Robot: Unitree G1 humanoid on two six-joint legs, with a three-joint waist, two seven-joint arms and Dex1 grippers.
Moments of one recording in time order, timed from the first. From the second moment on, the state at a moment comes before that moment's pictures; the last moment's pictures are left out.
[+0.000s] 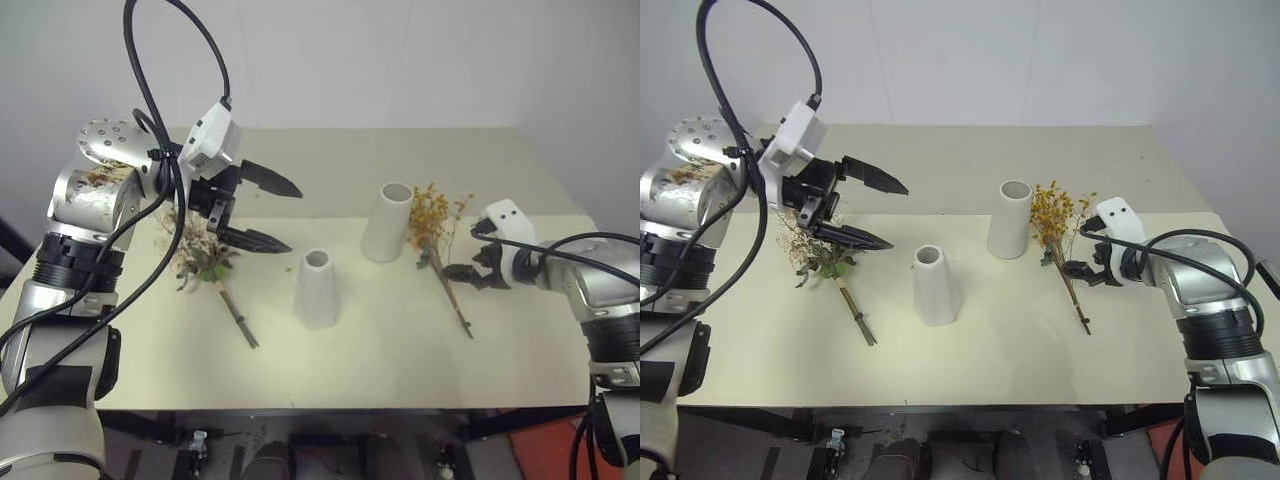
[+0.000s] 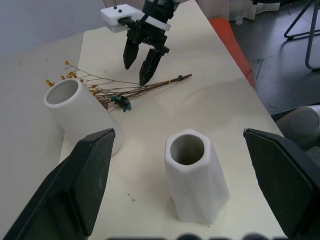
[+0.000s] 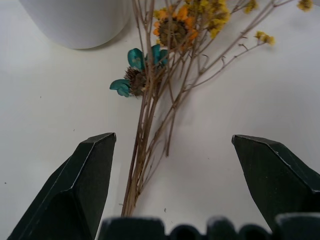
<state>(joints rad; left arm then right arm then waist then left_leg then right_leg) -1.11 0.79 -0.20 0.30 -0.42 0.31 -1.61 -0.75 -0.80 0.11 0.14 0.28 1.09 0.67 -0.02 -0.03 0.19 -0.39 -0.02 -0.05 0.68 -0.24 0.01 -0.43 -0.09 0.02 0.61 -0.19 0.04</state>
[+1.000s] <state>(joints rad) -1.08 0.79 -0.15 0.27 -0.38 0.29 -1.58 -0.92 -0.66 0.13 0.56 0.11 0.88 0.64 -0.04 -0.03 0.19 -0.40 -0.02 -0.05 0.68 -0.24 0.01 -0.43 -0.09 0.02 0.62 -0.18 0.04</state>
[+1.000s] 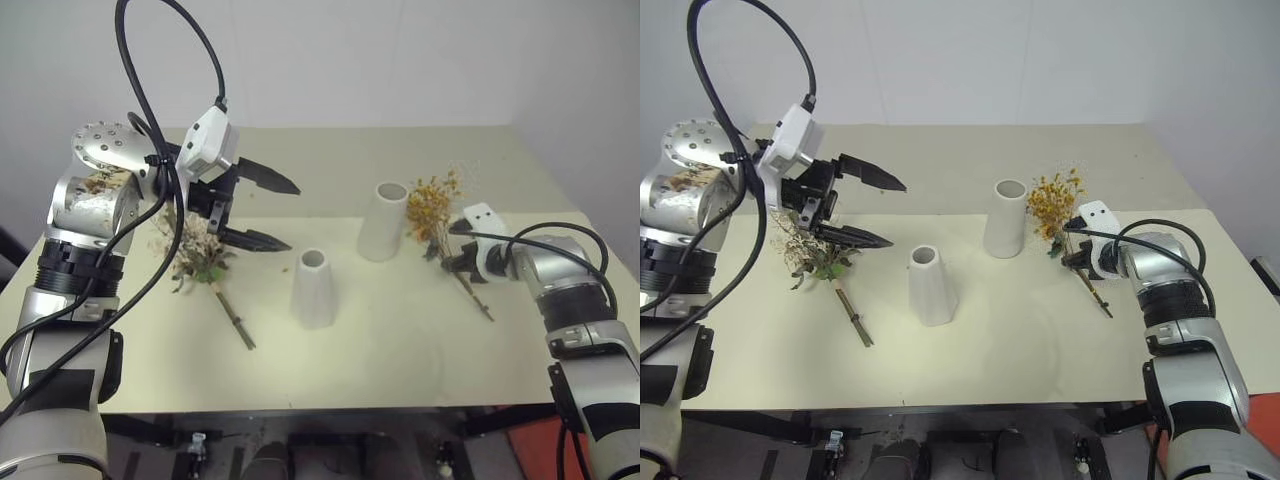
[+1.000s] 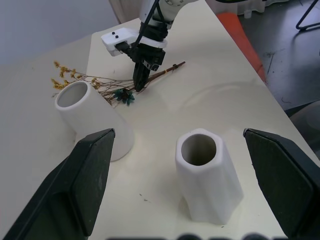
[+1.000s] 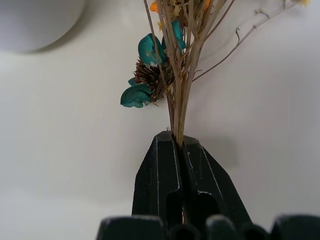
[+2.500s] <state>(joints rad) -1.36 0.54 -0.11 1.23 -0.01 -0.17 -1.43 -1.10 -0.17 -0.29 0.61 0.47 -0.10 0.52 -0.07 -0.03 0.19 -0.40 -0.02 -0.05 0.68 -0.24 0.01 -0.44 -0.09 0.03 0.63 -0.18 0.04</state>
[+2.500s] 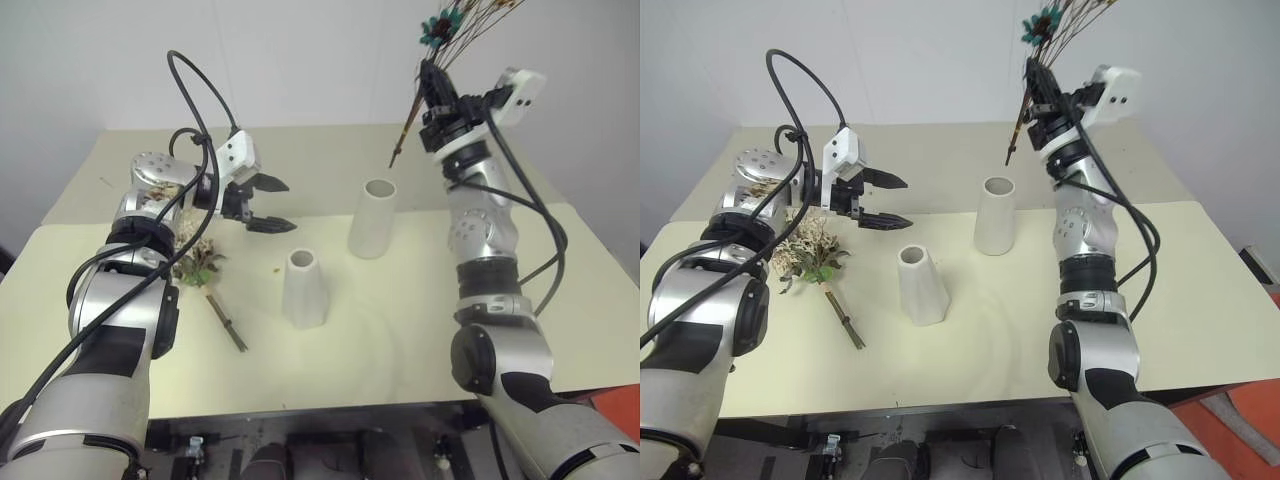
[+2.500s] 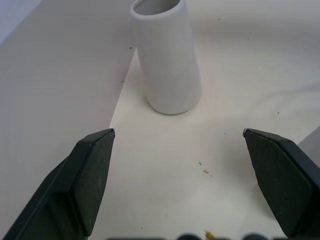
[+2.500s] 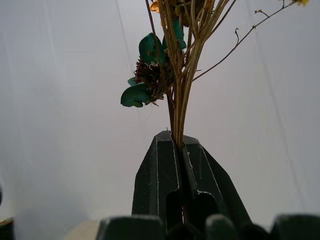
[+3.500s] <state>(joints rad) -1.36 0.54 -0.05 1.23 0.00 -0.16 -1.44 -1.04 -0.15 -0.26 0.83 0.38 -0.28 0.62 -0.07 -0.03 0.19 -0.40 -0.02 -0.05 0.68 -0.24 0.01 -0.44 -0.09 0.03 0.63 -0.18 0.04</state>
